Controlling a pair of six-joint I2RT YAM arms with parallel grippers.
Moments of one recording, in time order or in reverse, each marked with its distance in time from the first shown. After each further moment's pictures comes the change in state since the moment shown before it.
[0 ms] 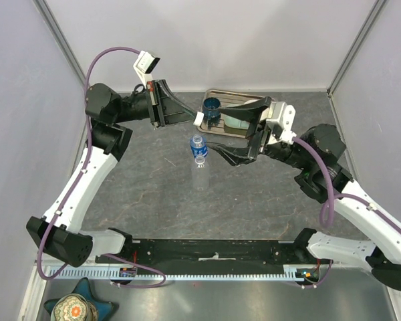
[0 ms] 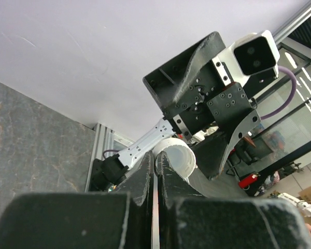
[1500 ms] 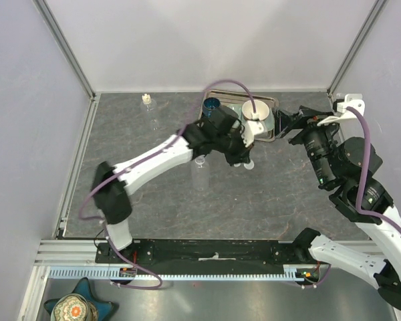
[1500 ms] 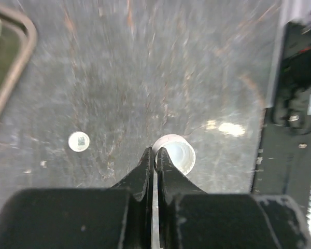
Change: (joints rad) left arm -0.527 0.604 0.265 -0.900 -0.705 1.350; right arm -0.066 -0.203 -0.008 -0.417 0.993 0.289
